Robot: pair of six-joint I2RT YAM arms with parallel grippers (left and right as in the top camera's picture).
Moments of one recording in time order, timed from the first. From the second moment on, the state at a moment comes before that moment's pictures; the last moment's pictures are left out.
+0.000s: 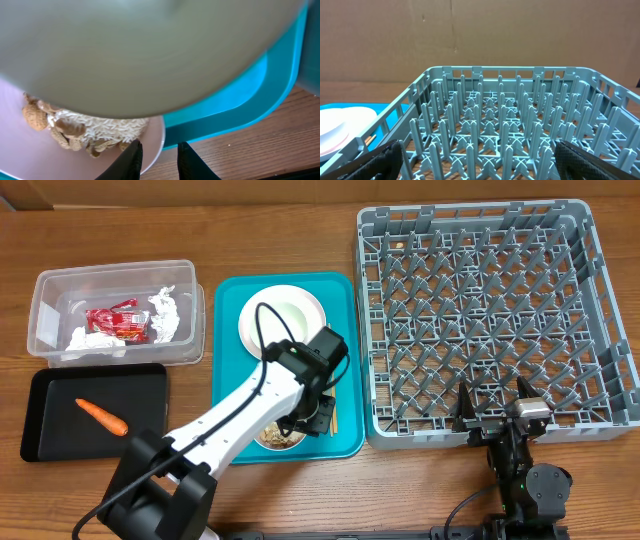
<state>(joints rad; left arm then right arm) -0.66 1.69 1.15 -1.07 0.08 -0.39 -0.01 0.01 0.02 -0.03 -0.10 0.01</state>
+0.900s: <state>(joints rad) -0.75 1.69 1.09 -1.00 -0.10 -0.48 -0.01 0.01 0.02 -0.03 -0.10 0.01</state>
